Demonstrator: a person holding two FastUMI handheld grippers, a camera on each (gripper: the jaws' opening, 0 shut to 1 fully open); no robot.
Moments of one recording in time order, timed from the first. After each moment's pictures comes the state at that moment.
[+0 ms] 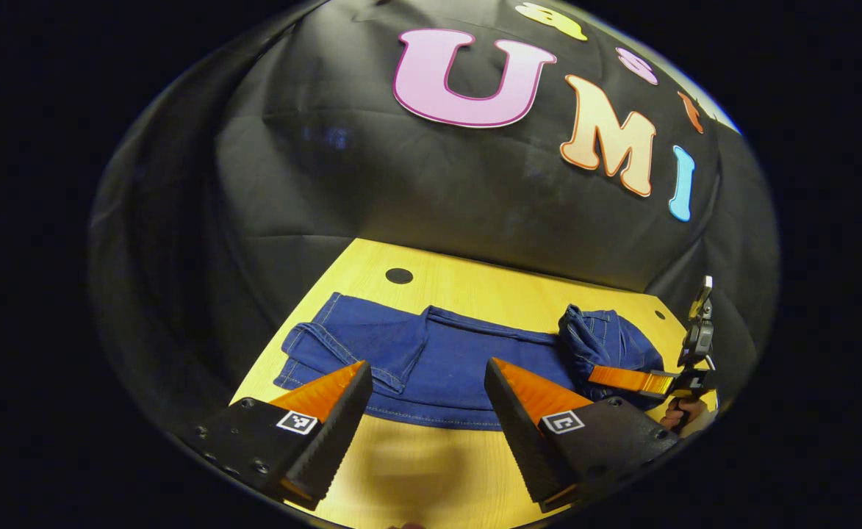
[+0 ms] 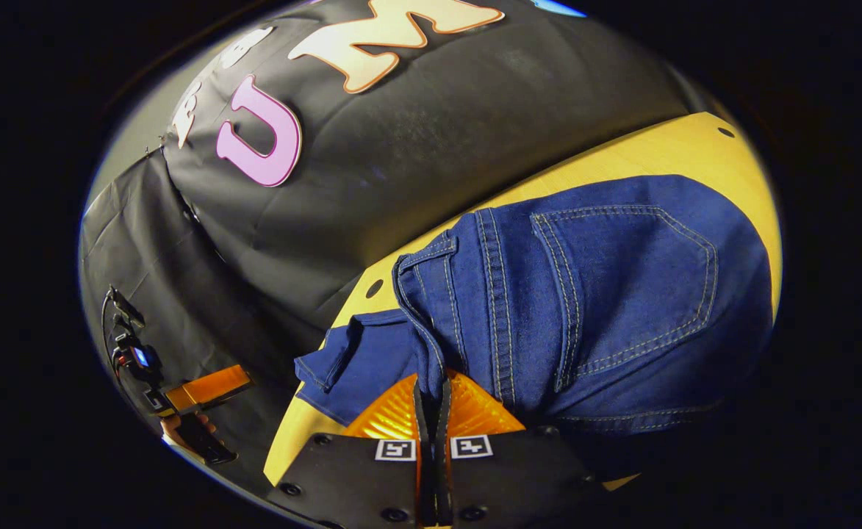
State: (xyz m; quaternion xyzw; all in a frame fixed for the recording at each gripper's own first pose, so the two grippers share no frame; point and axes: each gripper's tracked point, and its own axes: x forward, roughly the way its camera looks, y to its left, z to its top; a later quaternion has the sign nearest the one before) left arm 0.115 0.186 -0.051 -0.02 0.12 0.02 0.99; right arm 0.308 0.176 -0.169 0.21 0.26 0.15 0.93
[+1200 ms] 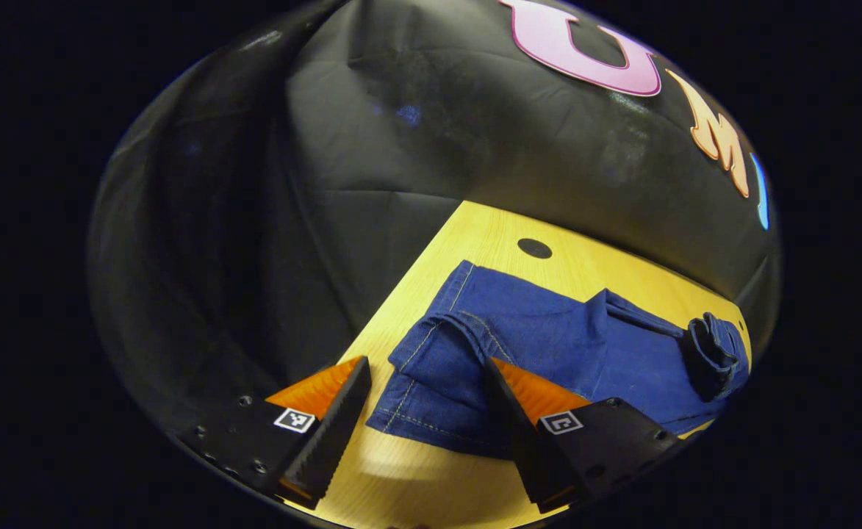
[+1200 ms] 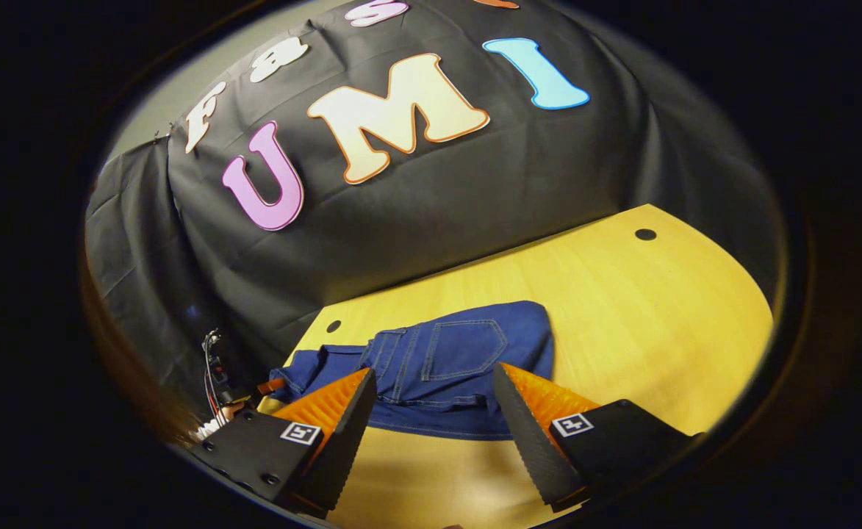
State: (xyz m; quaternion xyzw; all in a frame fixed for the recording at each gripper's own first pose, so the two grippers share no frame) left arm 0.186 0.345 -0.127 -0.03 0.17 0.15 0.97; right arm 0.191 0.034 -0.032 0.12 0.19 0.03 0.97
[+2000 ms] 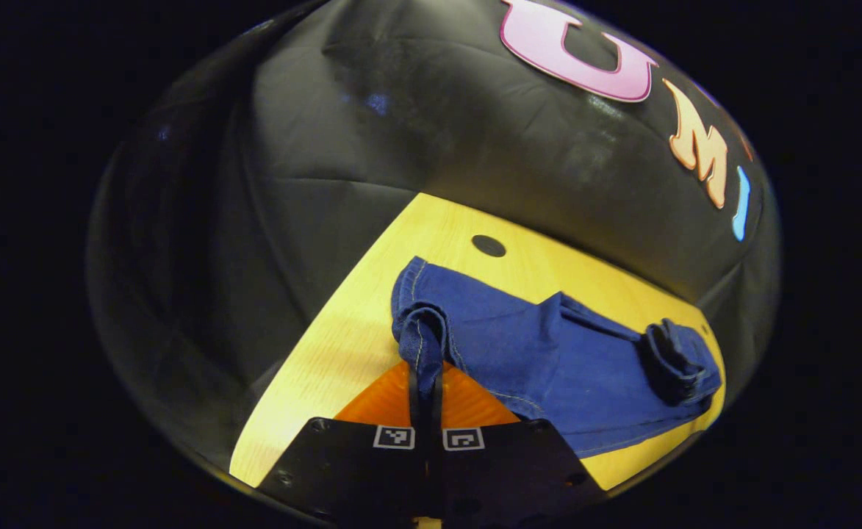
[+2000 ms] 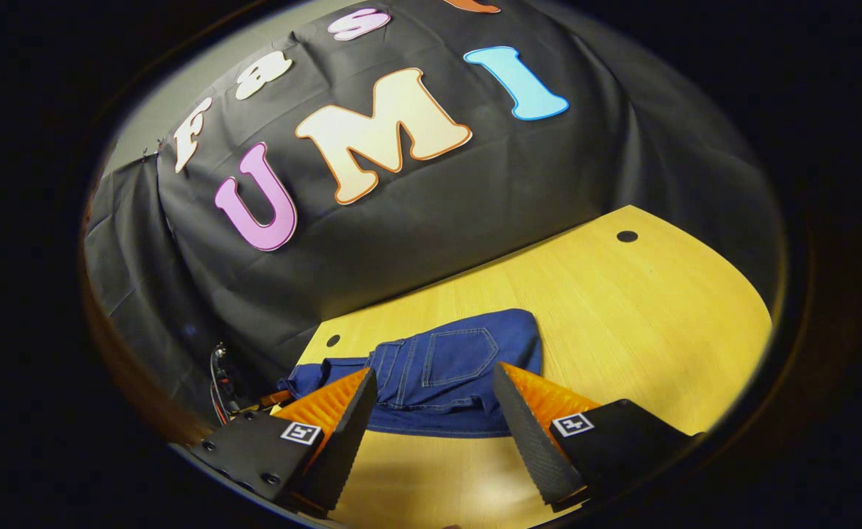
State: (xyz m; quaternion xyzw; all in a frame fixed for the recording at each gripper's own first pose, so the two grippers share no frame) left arm 0.197 0.300 -0.099 -0.08 0.16 0.04 0.98; right arm 0.173 0.027 -0.003 0.15 0.17 0.01 0.98
